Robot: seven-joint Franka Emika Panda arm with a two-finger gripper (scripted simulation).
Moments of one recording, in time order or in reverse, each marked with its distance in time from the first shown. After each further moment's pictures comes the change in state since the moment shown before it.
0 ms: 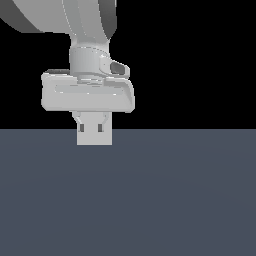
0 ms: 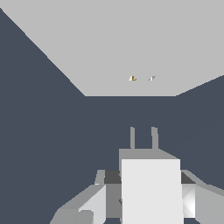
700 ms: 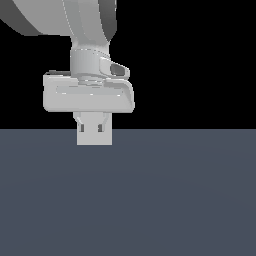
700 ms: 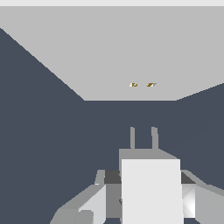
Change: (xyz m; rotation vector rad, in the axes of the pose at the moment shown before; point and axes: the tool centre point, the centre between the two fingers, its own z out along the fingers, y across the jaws) arm 0.005 0.000 0.001 0.000 -0.001 0.000
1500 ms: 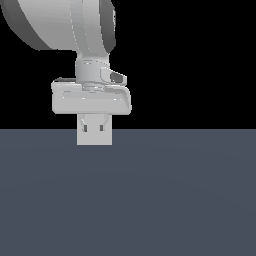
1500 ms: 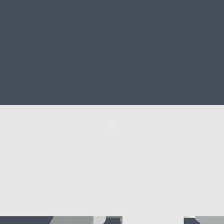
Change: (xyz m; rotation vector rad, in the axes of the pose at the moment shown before) arm 0.042 0.000 0.005 0.000 0.000 0.000
